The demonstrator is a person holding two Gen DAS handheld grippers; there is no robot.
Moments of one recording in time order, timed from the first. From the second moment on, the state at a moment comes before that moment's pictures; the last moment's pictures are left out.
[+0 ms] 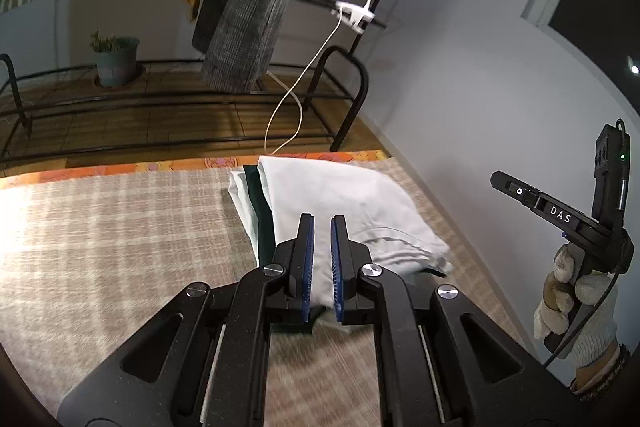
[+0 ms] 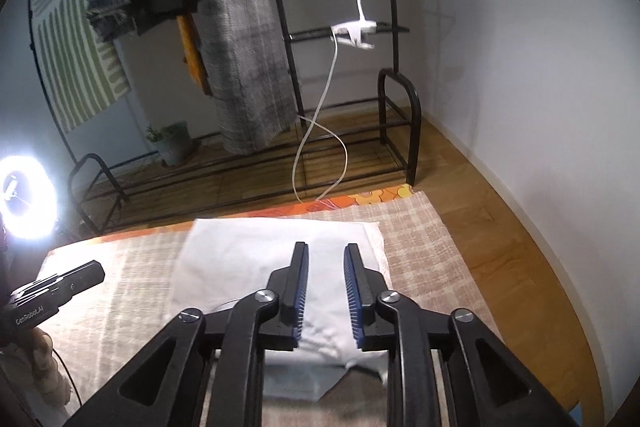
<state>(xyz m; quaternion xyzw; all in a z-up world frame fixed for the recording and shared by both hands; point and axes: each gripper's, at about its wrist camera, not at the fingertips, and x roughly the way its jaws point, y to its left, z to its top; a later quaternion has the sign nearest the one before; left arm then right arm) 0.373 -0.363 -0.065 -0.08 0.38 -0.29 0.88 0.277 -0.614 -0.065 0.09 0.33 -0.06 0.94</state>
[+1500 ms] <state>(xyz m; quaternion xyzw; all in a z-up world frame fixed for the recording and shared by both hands) 0.095 -0.232 -0.030 -0.01 0.31 -0.28 0.91 -0.016 -0.446 -0.042 0.06 0.25 -0.09 0.96</state>
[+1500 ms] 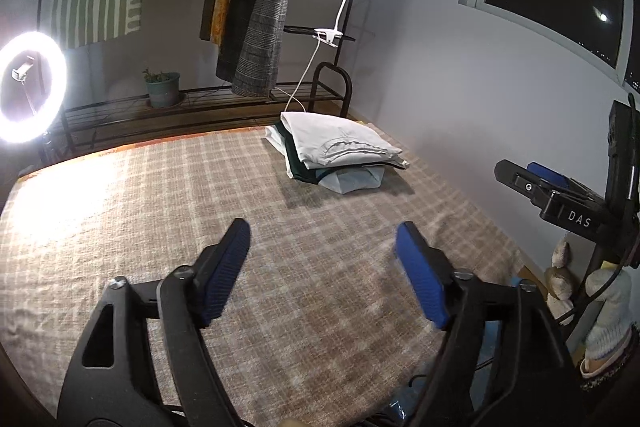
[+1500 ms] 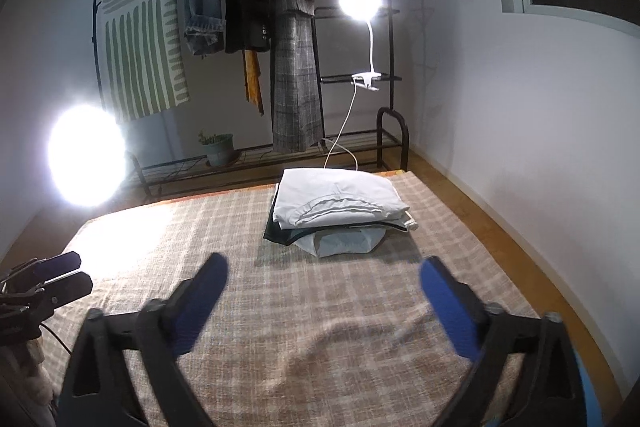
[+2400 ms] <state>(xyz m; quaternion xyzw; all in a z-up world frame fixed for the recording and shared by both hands) 0.083 -0.210 -0.027 0.01 0.30 -0.20 0.93 -0.019 -0.416 -0.045 0.04 0.24 -0.10 0.97</state>
